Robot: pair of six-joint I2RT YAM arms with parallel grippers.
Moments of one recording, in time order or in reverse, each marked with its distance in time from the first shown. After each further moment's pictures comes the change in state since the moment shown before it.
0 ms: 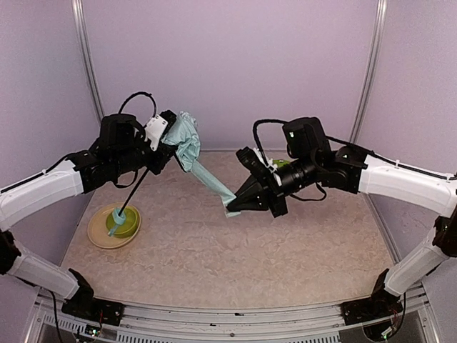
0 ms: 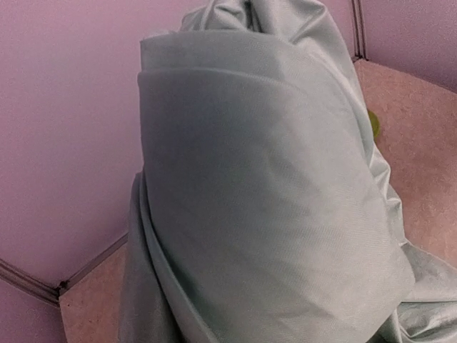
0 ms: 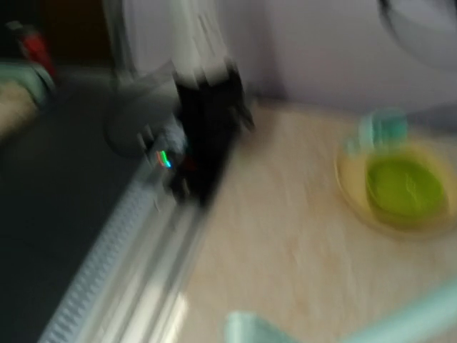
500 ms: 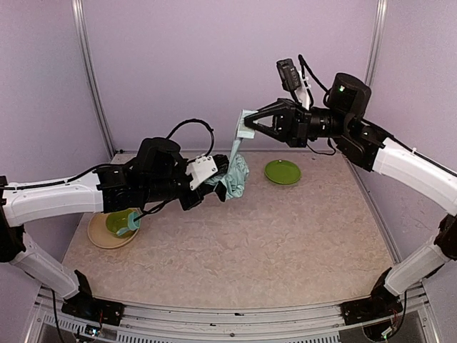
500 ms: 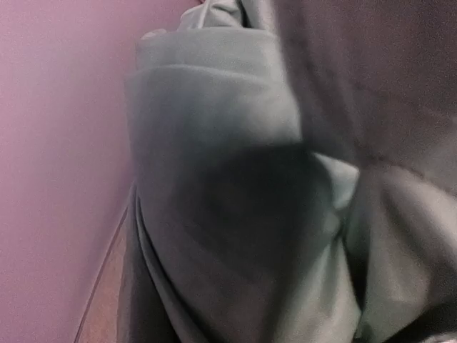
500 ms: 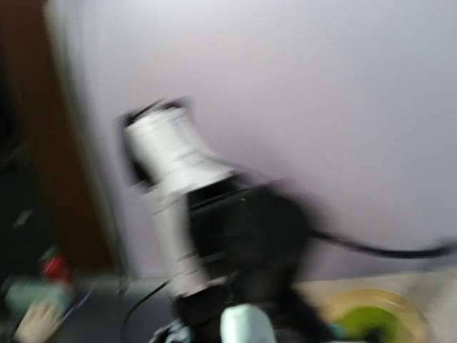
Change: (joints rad) left arm -0.322 0.154 0.029 -0.093 -0.005 0.226; right arm -0.156 -0.024 0.168 0.507 -0.148 0.719
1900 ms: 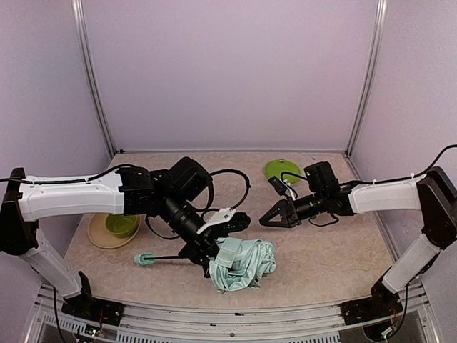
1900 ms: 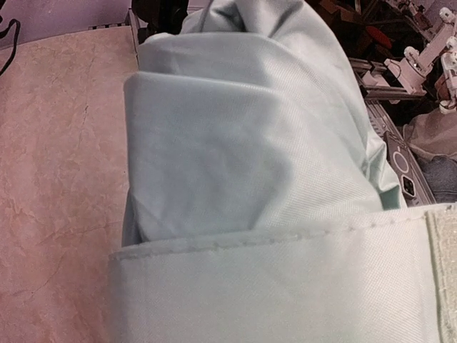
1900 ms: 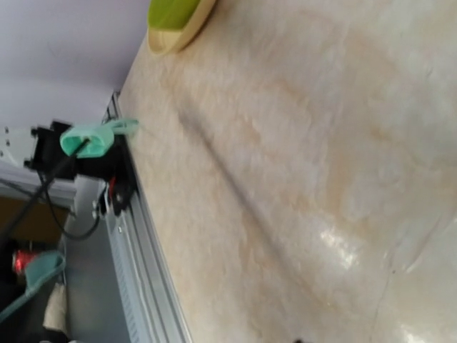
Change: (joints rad) left arm -0.143 0.138 0.117 -0.410 0.951 -0.089; right arm -0.200 0.132 -0.587 -0.179 0.114 0.182
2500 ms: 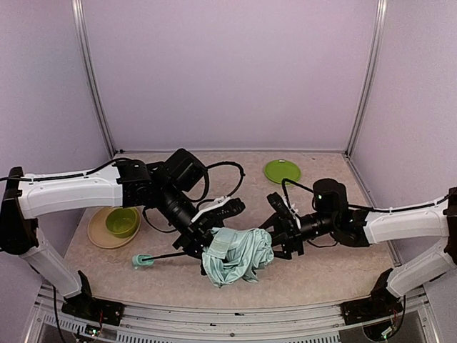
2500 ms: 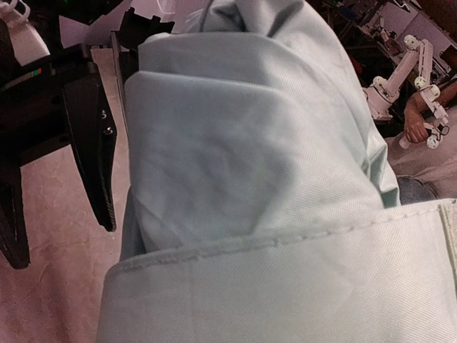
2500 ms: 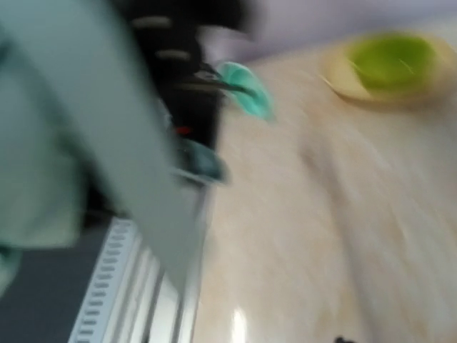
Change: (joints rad) left arm 0.059 0.000 0.026 -0.033 0.167 -0.037; right arm 0.225 -0.245 -0.243 0.343 0.029 -0.435
